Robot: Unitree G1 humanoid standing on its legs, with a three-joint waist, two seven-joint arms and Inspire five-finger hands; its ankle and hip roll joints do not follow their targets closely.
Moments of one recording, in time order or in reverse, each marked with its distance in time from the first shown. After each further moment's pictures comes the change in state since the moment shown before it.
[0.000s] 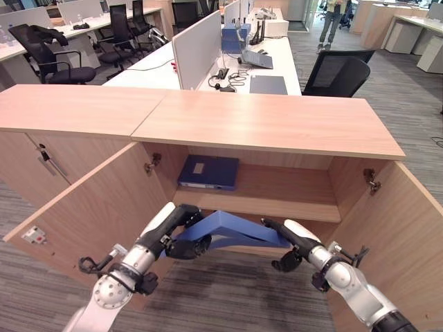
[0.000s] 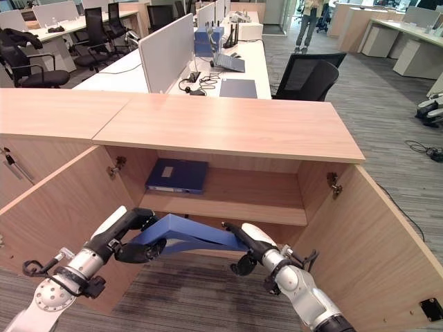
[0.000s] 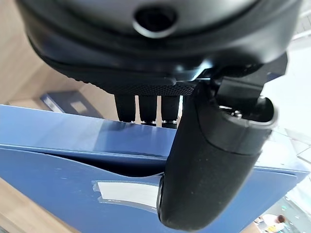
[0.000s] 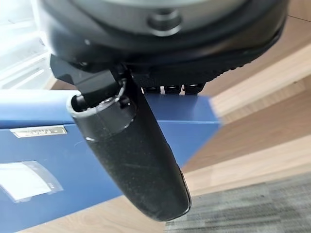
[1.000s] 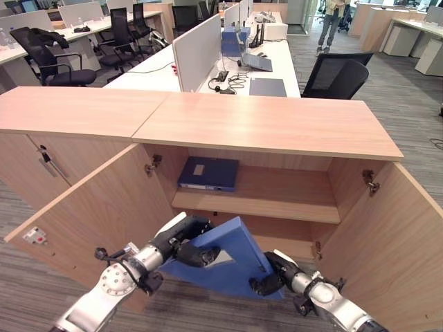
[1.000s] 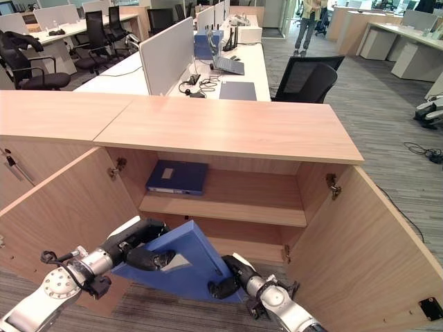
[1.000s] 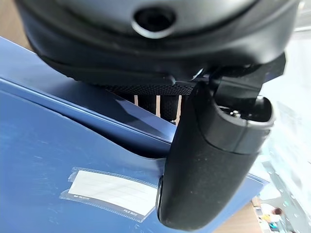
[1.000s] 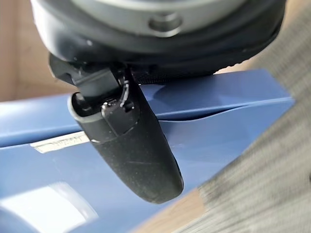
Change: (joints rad) left arm -0.097 0.146 -0.205 0.083 -0.312 0.146 -0.015; right arm 0.017 0.117 0.248 0.290 0.669 0.033 -0.031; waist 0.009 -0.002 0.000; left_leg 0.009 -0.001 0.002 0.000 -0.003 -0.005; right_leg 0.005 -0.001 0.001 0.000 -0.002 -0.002
